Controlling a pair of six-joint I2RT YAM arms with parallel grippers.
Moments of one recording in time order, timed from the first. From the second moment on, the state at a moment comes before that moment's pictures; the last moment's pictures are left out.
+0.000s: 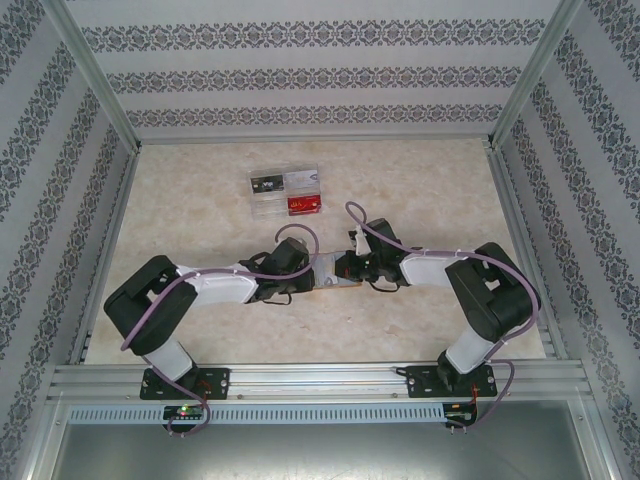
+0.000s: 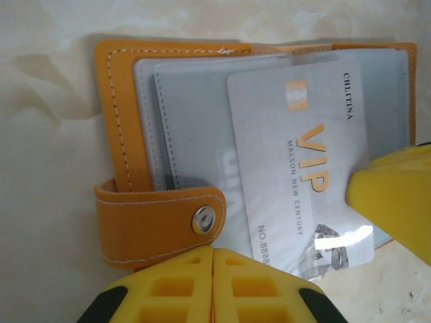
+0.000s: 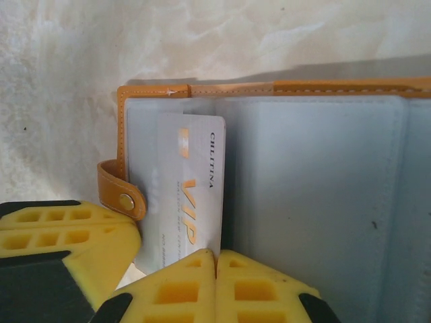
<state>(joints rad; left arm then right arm) -0.76 1.65 0.75 -0.02 0.03 -0.82 0.51 1.66 0.67 0.08 -0.51 0.68</state>
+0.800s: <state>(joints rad) -0.76 1.62 0.76 -0.04 0.03 -0.83 0.40 1.42 0.55 0.00 -0.50 0.66</state>
